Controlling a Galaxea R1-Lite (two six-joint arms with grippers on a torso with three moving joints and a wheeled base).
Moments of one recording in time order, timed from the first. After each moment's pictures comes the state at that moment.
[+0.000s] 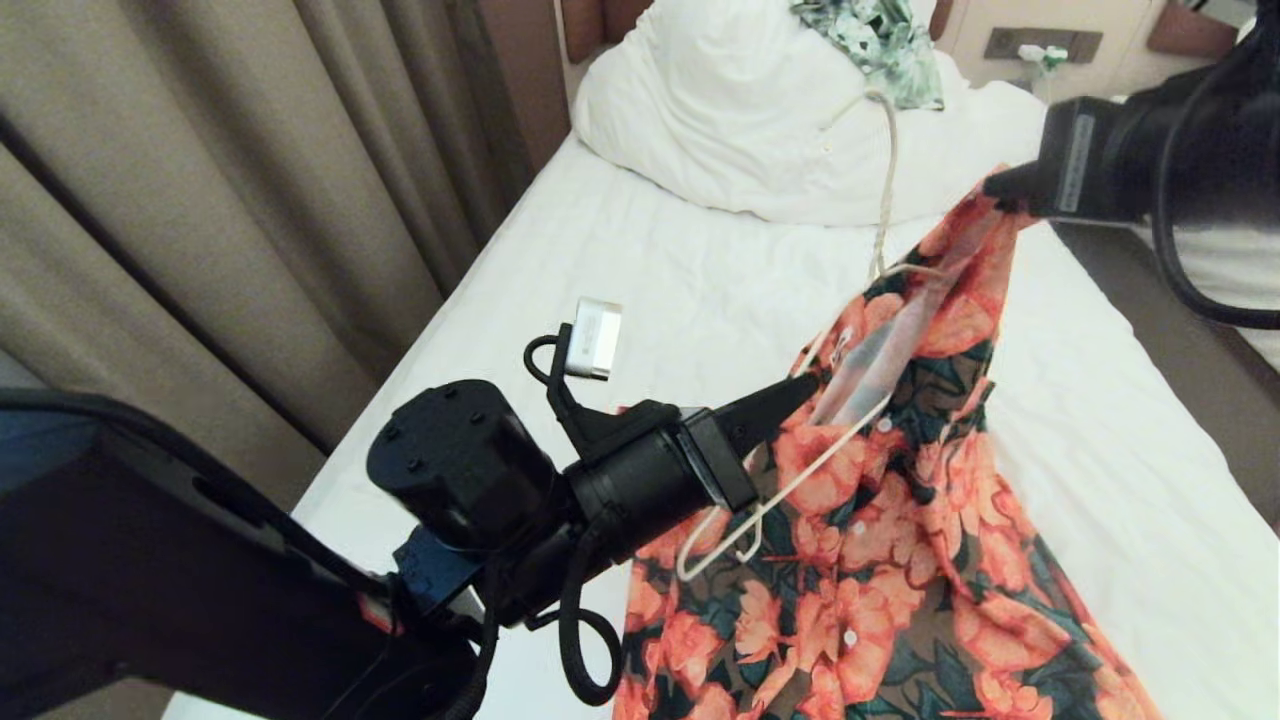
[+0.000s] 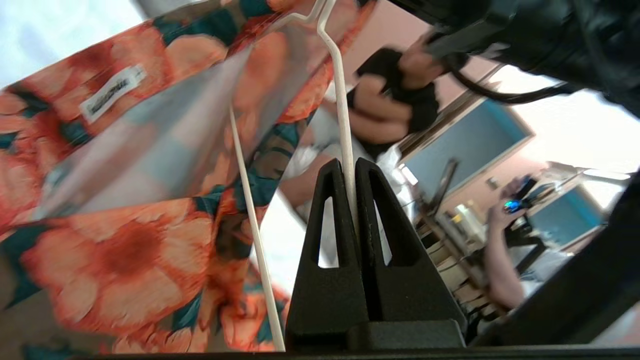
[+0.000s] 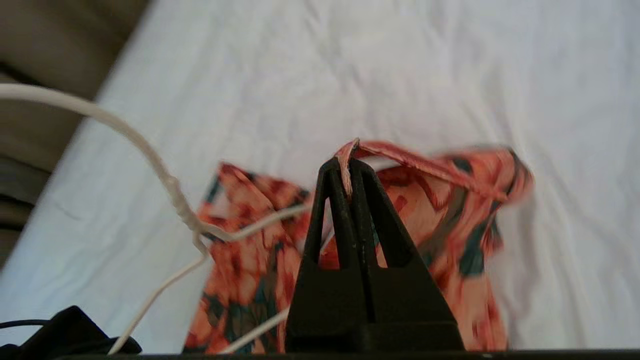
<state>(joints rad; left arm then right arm) -0.85 1.91 -0.72 -1.52 -0.27 -0.66 0.50 1.53 -1.63 0.28 -0.23 0.19</state>
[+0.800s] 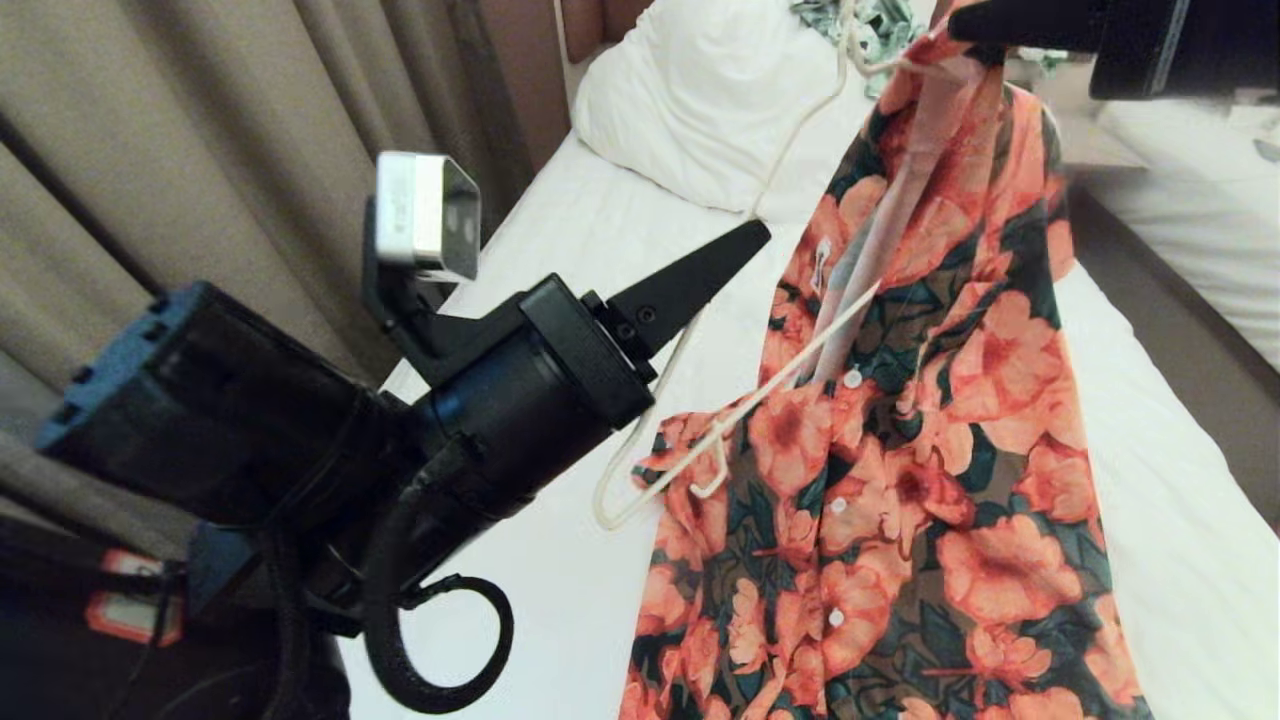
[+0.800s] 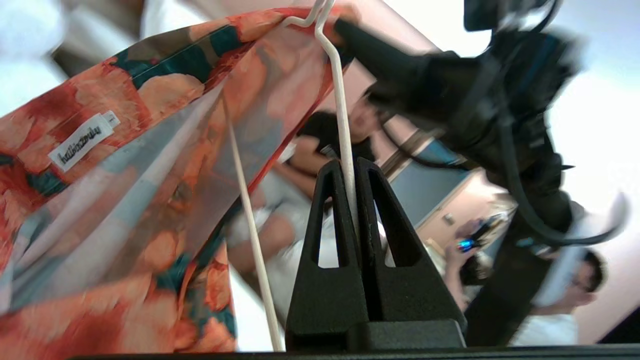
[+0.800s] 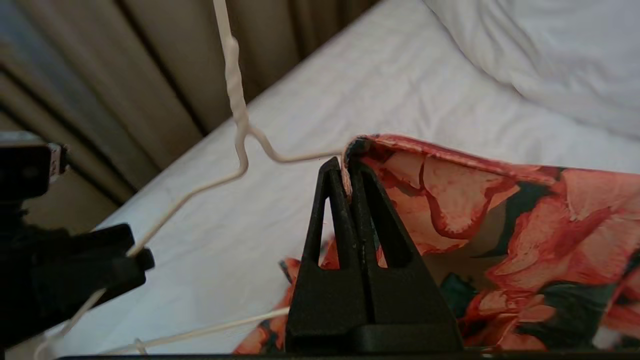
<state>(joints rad) -0.87 1.67 -0.71 -1.52 -0.28 -0.70 0.72 1.45 -1.66 0.15 -0.12 -0.05</state>
